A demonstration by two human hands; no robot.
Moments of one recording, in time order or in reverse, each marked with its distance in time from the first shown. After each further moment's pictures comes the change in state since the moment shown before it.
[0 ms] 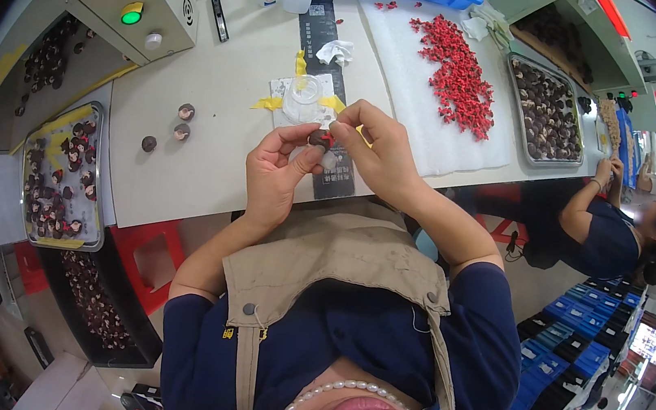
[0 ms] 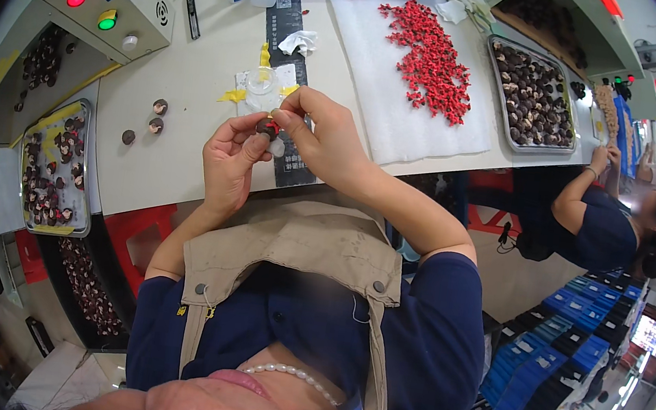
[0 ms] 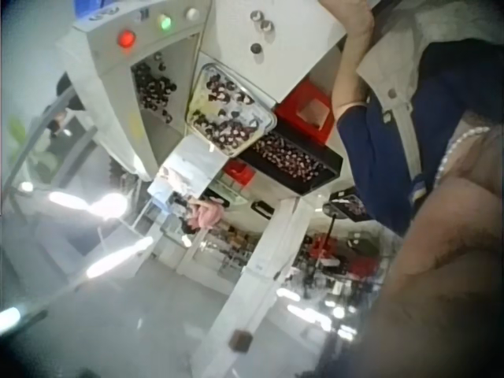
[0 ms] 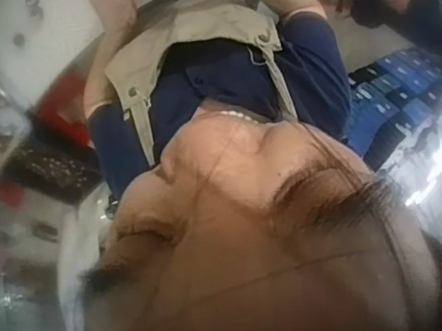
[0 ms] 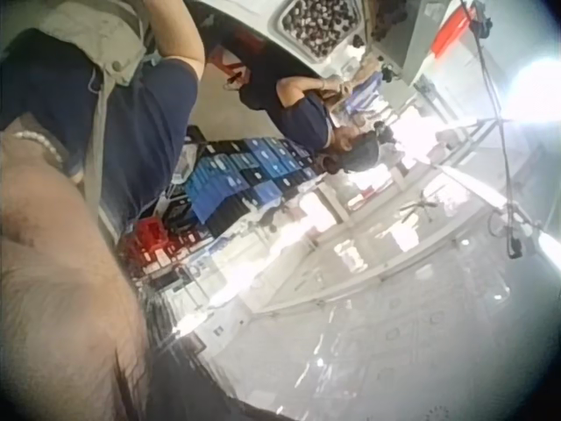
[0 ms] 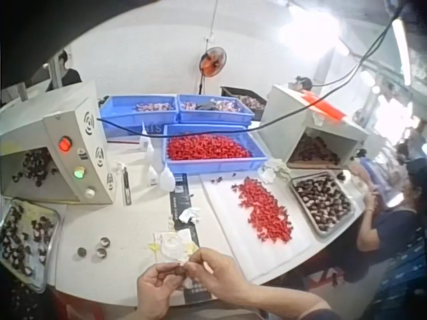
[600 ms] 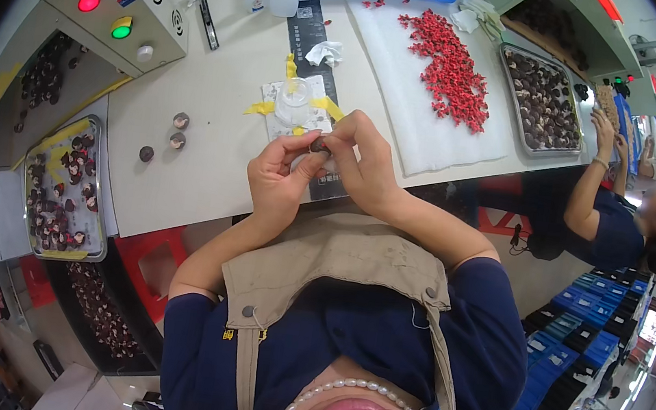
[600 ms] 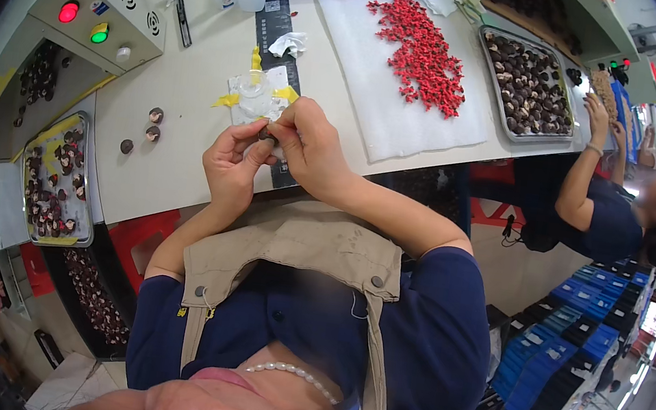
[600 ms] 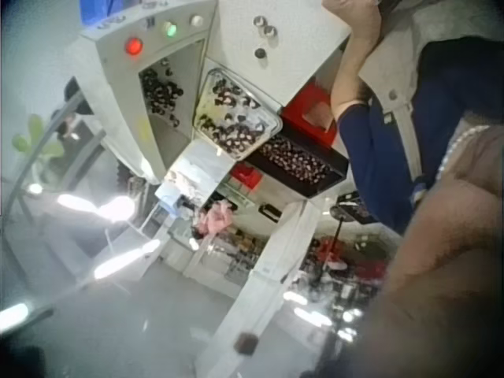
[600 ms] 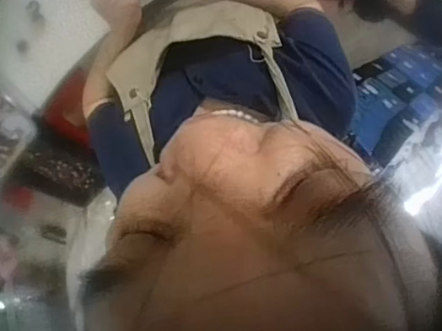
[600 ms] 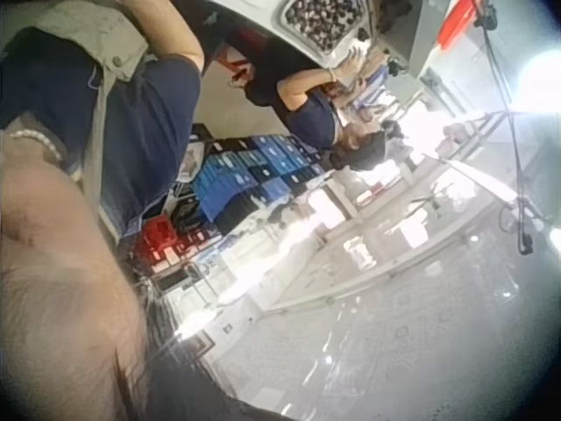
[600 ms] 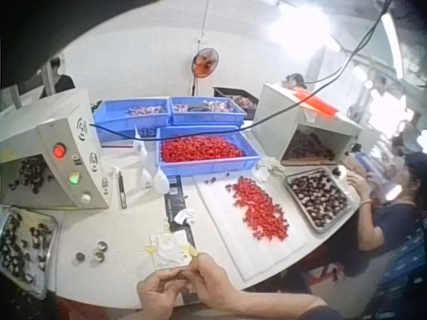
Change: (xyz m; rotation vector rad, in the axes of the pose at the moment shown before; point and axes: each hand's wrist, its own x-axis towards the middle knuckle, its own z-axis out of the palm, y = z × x) left_hand -0.003 -0.004 0.011 0.156 -0.046 0.119; right_hand -0.016 0.029 0.020 0.034 0.177 -0.237
